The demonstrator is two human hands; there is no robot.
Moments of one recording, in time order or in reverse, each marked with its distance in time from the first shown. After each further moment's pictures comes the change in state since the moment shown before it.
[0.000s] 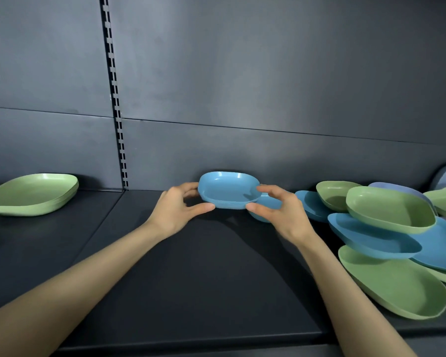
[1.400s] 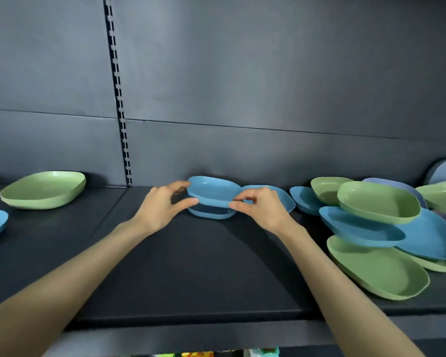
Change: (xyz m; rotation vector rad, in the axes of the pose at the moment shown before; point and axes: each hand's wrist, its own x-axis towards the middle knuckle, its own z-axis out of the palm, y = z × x) left_hand -0.018 -0.003 -0.022 0.276 0.012 0.032; right_hand -0.002 -0.016 0.012 -0.108 -0.211 -0.096
